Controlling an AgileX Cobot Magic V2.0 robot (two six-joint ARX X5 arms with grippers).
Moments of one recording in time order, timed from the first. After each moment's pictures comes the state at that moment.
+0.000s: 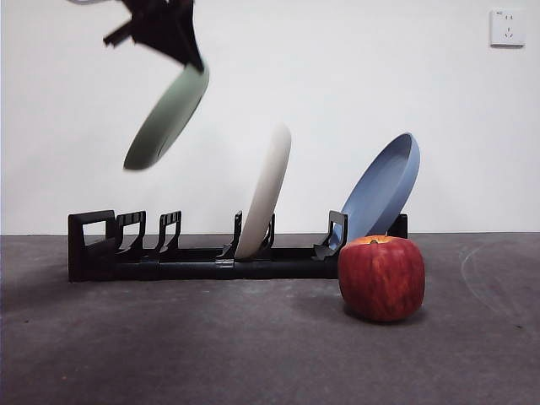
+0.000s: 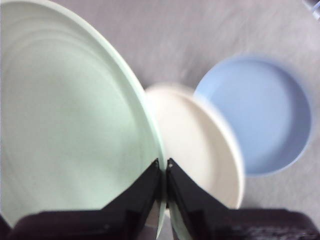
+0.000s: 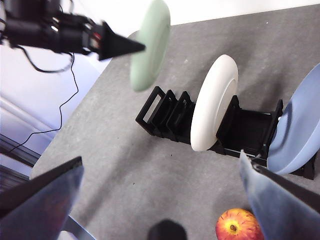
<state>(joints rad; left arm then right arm) -0.30 1.92 2.19 -1.02 0.31 -0.05 0.22 1.09 1.39 -0.80 -0.57 0.21</state>
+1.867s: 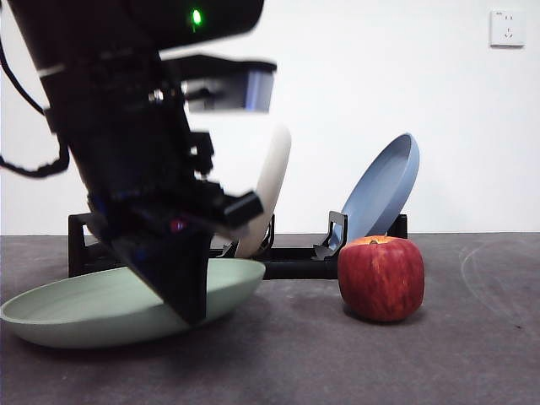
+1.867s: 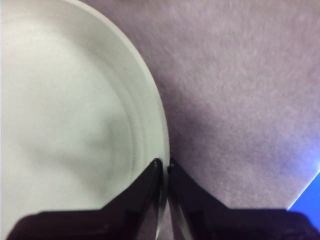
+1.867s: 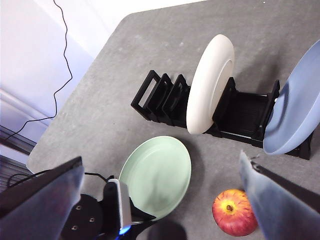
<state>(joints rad) -0.98 1.52 0.85 -0.48 -0.20 -0.11 0.22 1.09 1.39 -0.87 -0.57 0.18</state>
